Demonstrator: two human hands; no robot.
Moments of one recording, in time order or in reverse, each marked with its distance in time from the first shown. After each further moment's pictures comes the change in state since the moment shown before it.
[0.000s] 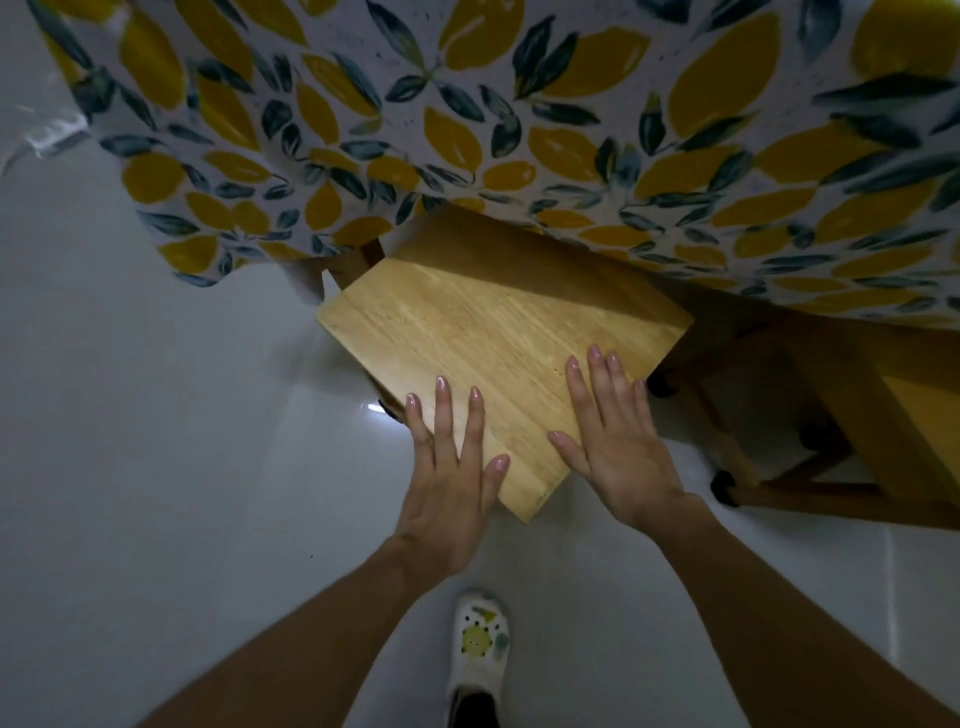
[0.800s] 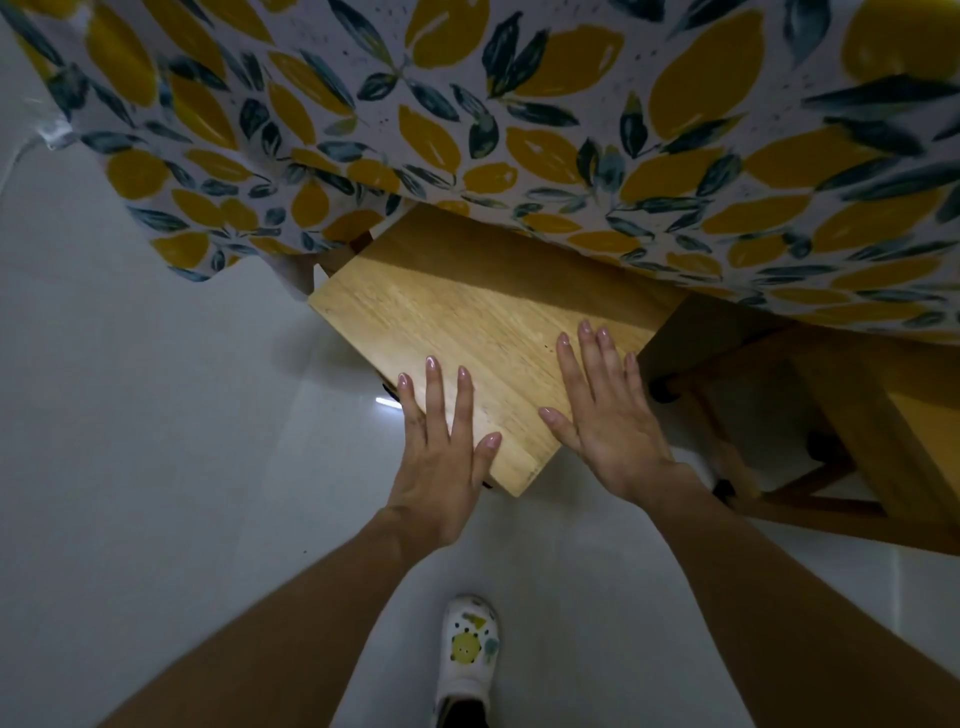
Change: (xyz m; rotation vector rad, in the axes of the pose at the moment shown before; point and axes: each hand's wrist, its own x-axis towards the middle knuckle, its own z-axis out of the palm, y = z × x) left_hand 0.035 0.005 0.006 0.075 -0.037 -0.080; right_hand 0.034 0.021 -0.012 -0.025 0.002 -0.067
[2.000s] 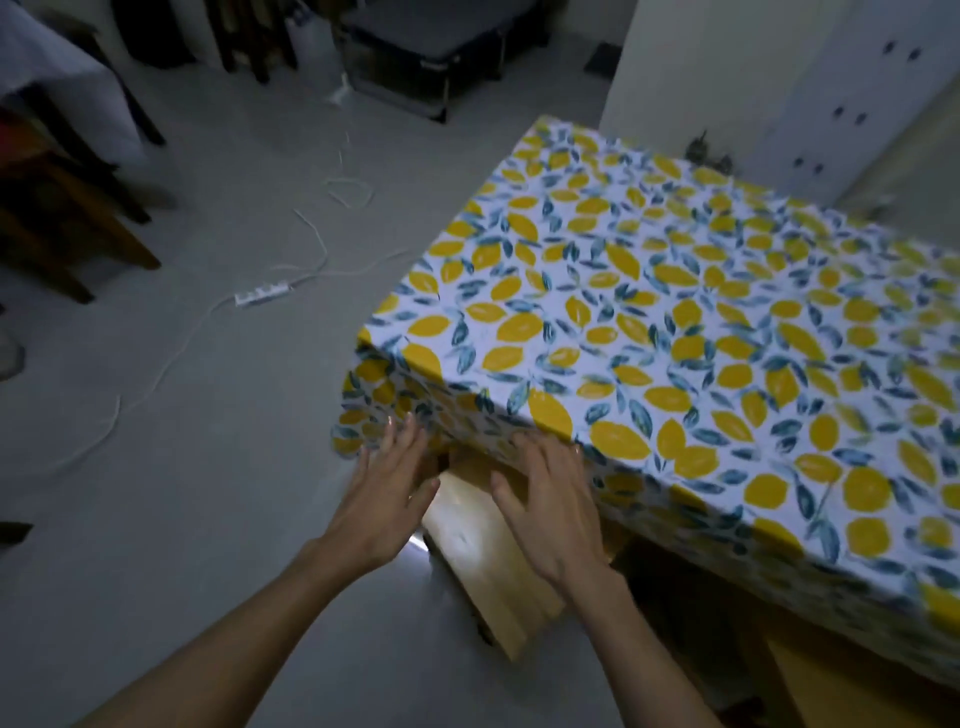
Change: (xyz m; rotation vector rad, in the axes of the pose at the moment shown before) left_hand 0.000 -0.003 -0.355 -0.235 -0.020 -0.170; right_hand 0.002 -0.154 -0.313 0.300 0.213 -0.051
